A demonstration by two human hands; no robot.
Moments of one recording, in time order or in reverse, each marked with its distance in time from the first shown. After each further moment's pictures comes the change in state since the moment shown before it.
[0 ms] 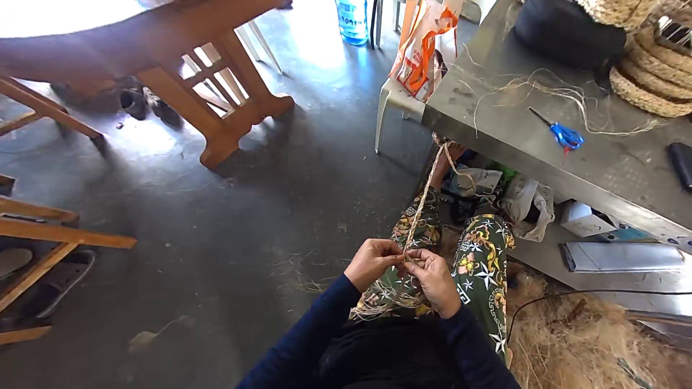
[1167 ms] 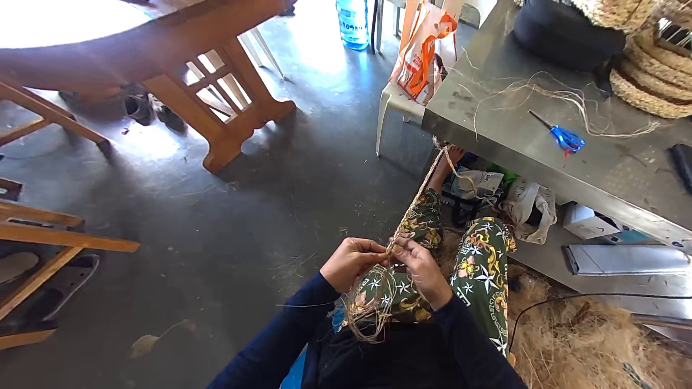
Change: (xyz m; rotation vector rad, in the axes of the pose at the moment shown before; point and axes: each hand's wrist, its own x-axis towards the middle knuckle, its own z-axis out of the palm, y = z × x) left_hand -0.013 0.008 -0.031 -0.205 0.054 -0.072; right_hand 0.021 -0.015 0.016 0.122 -0.187 -0.006
